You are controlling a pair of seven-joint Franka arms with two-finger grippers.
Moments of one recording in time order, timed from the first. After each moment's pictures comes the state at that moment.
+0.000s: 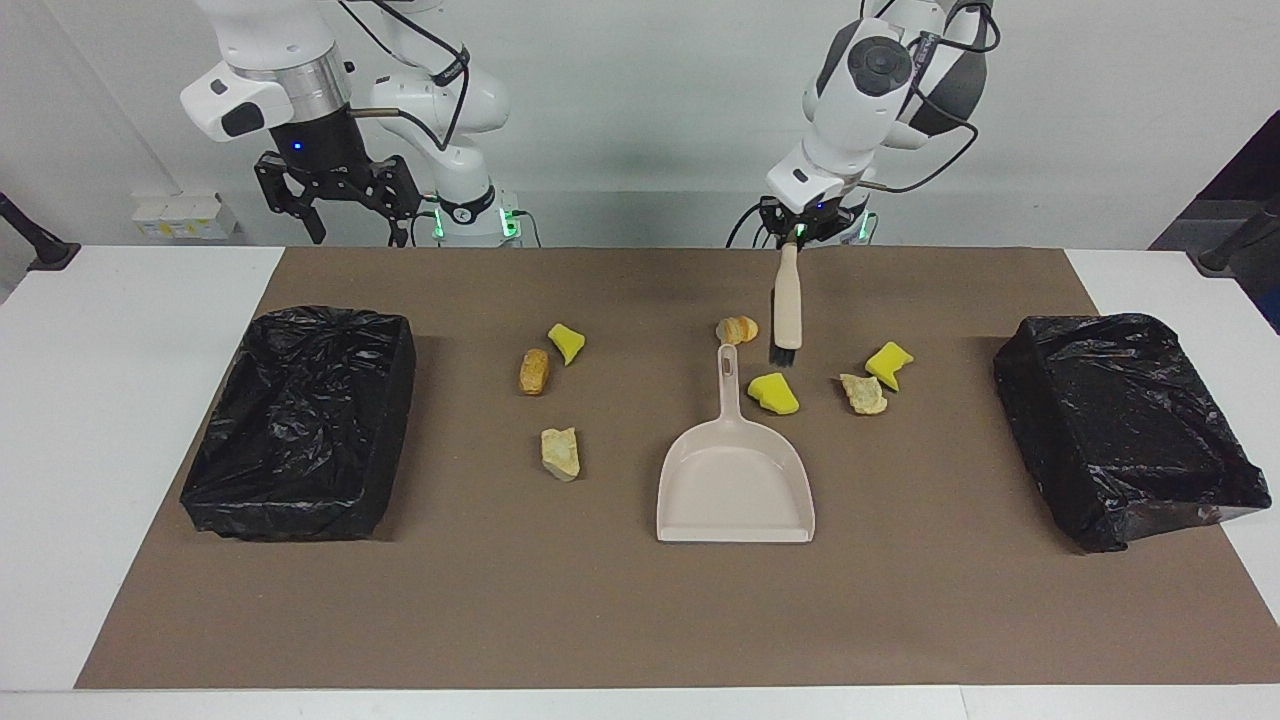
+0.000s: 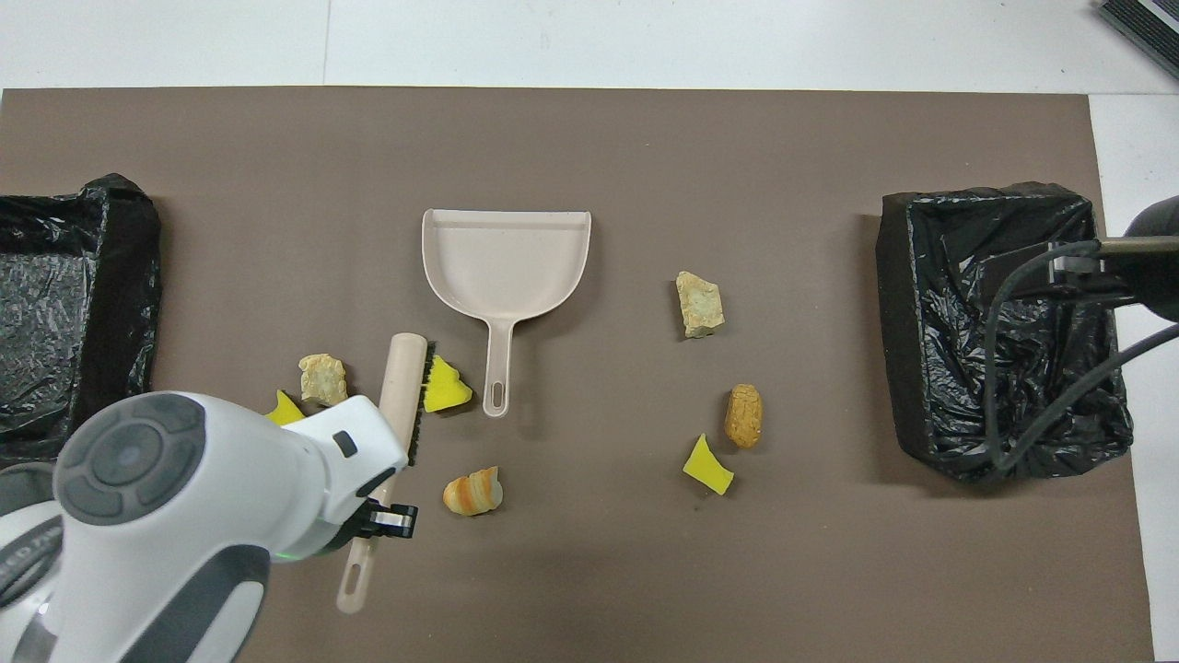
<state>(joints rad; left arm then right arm) -0.48 -0.30 0.03 -2.21 -0.13 1.73 -0.27 0.03 0.01 0.06 -1.43 -0.03 1.49 0.15</state>
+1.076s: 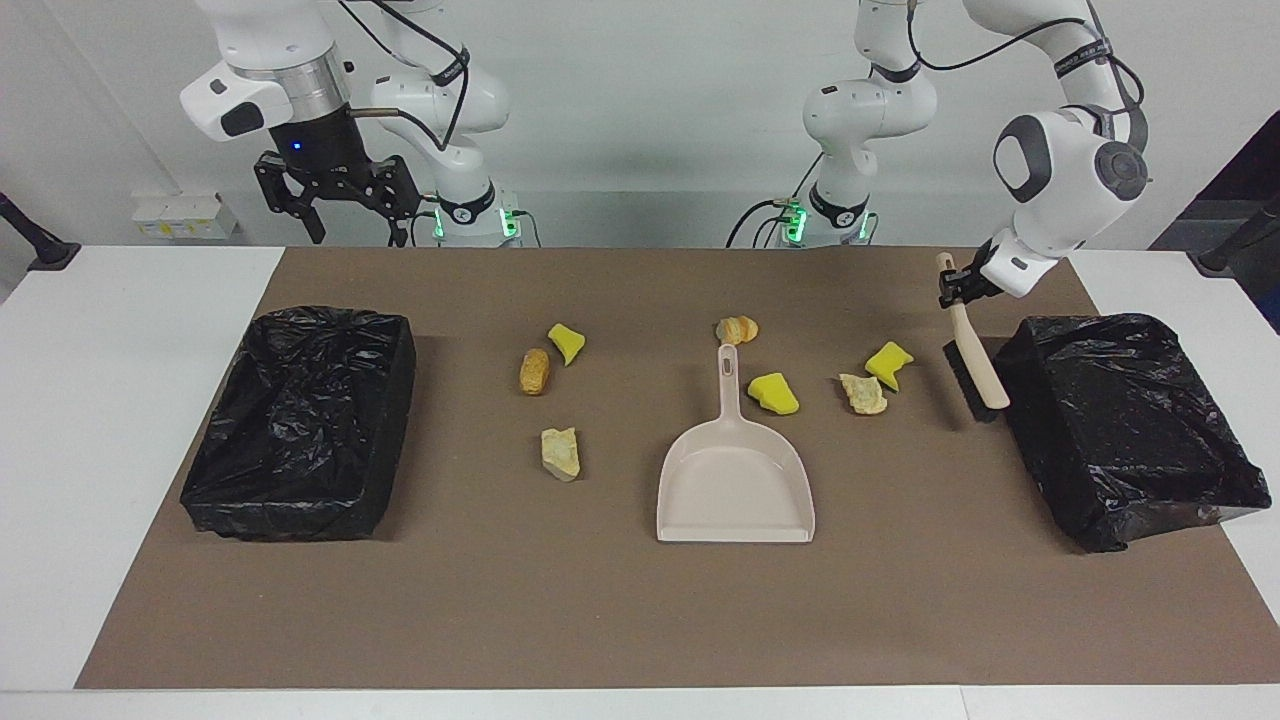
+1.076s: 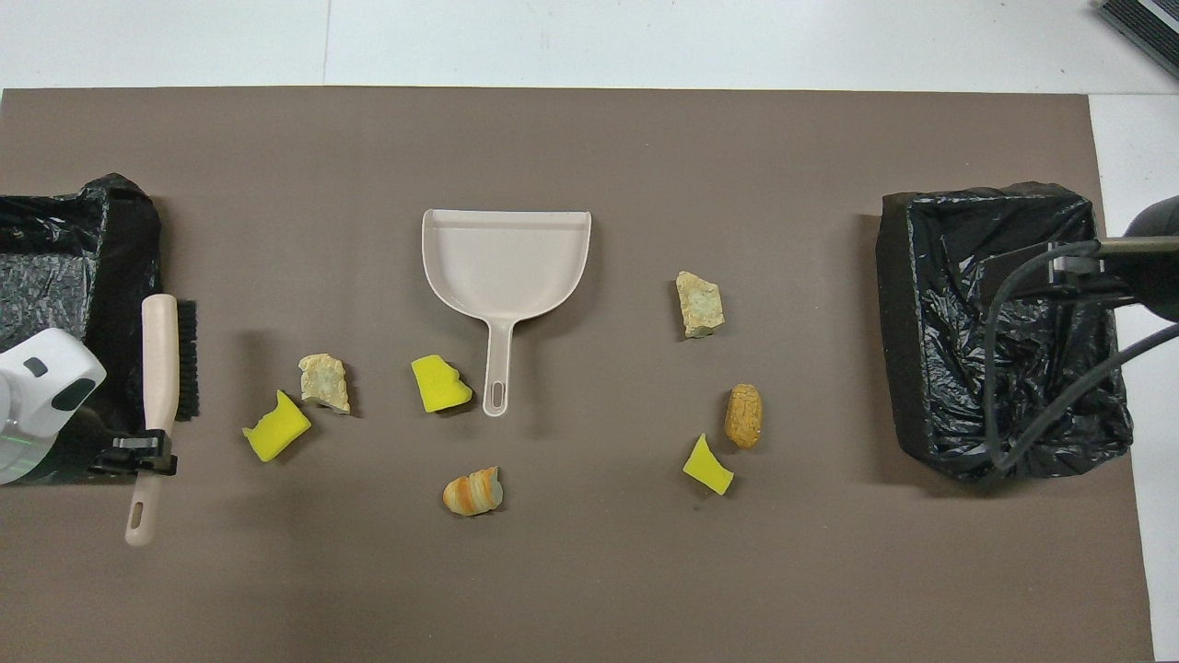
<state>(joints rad) 0.10 -0.18 0.02 -2.35 -0.02 1.90 0.10 0.03 0.01 0.06 -1.44 -0.03 1.49 0.15</state>
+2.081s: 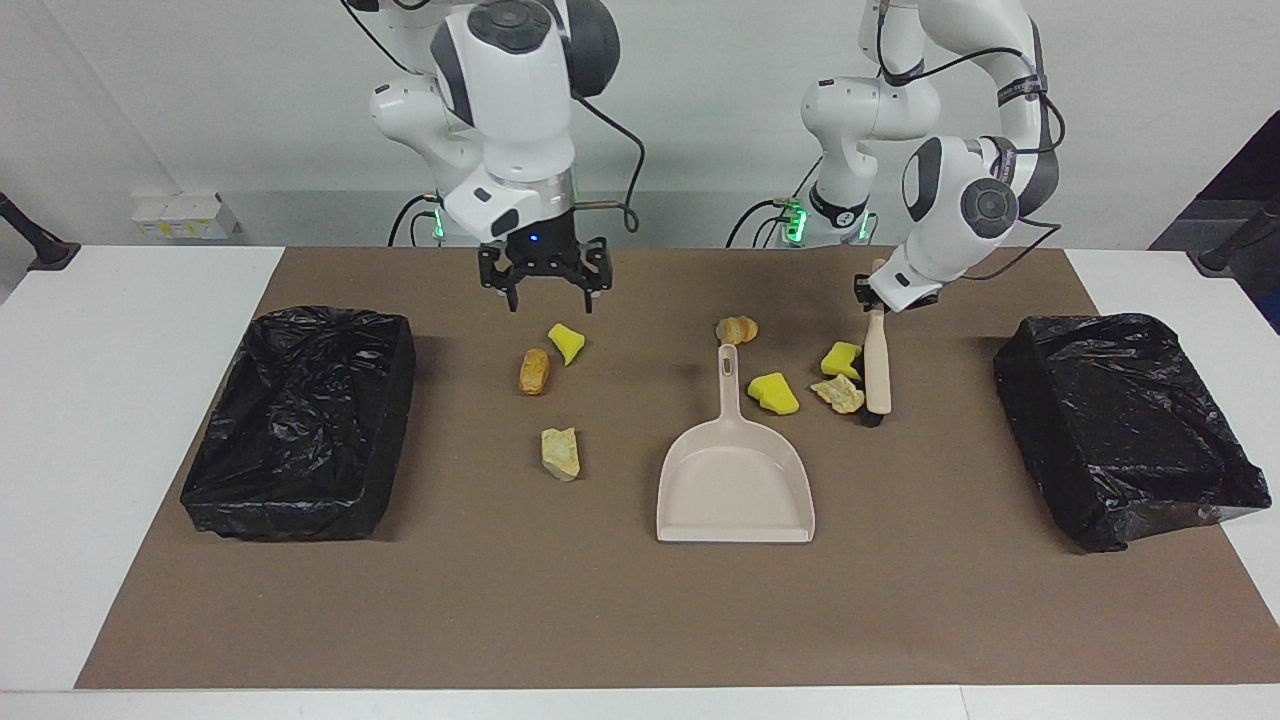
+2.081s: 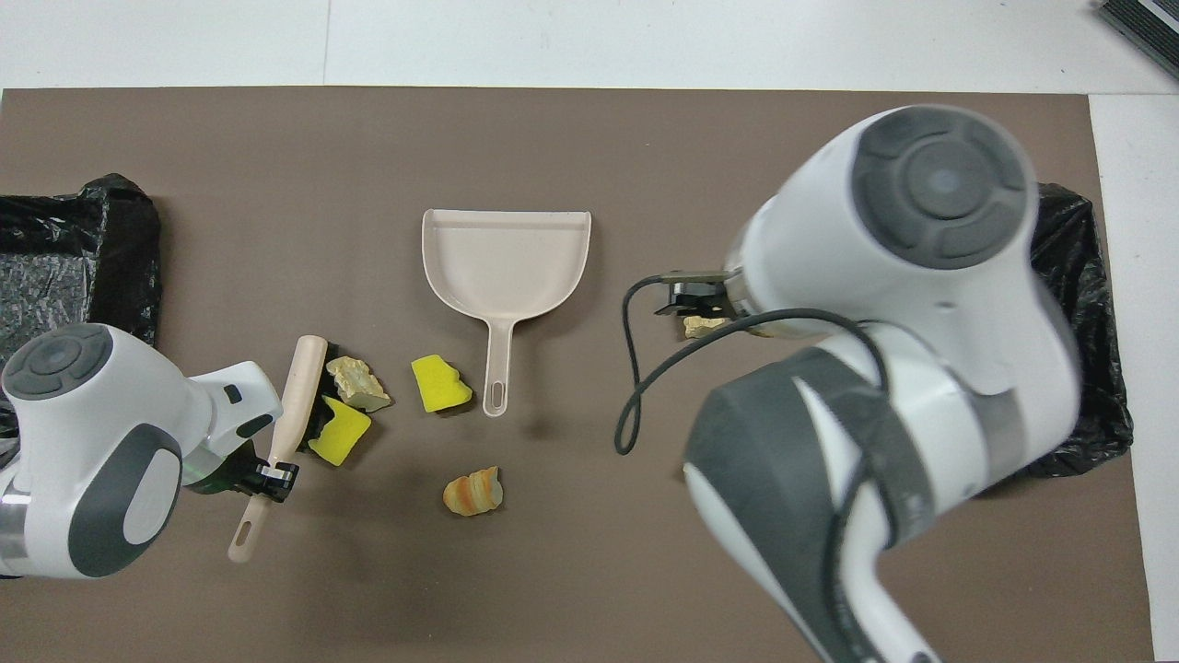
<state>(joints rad) -0.15 -0.15 0.00 -2.33 -0.04 1.85 0.09 0.41 0.19 0.08 -1.50 -0.05 1.73 0.54</state>
